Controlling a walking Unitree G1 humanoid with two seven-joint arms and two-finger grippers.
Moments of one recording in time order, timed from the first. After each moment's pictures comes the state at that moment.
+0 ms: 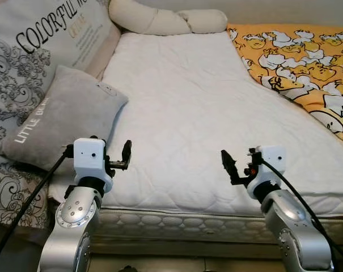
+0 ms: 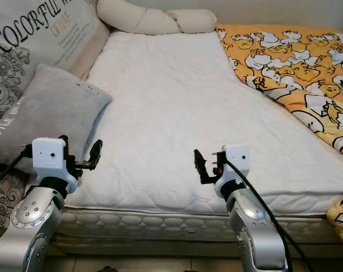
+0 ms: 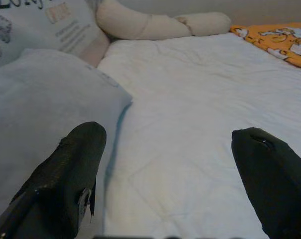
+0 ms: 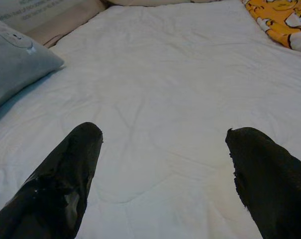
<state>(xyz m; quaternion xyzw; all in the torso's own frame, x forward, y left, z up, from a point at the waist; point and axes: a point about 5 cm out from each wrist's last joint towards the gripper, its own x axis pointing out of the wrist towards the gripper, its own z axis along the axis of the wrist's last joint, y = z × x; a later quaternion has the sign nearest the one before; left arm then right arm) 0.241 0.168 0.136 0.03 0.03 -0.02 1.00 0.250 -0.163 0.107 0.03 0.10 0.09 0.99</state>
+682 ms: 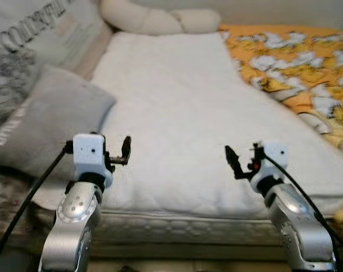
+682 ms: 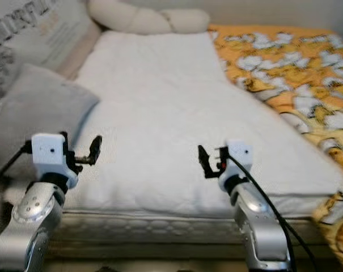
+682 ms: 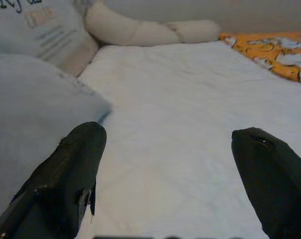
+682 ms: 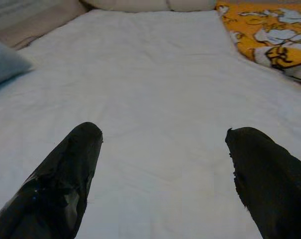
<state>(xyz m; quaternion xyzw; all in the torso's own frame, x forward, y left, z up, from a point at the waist) 0.250 0.167 0.143 0.03 0.02 -0.02 1.00 0.261 -0.170 0.113 0.02 0.09 0.08 0.99</state>
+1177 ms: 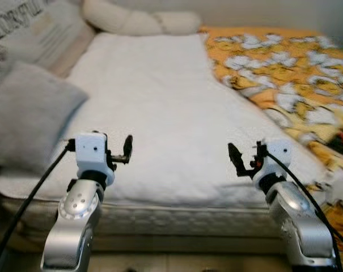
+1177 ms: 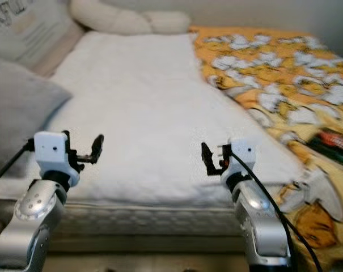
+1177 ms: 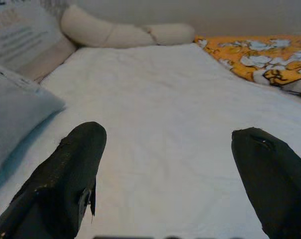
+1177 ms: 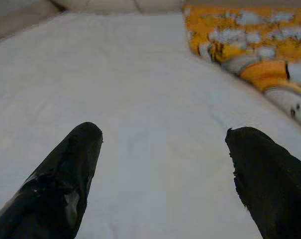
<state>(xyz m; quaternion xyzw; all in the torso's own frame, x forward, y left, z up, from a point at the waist) 0.254 0.165 0.143 0.03 0.02 -0.03 1.00 0.265 -0.172 0.111 0.02 0.09 0.07 0.99</state>
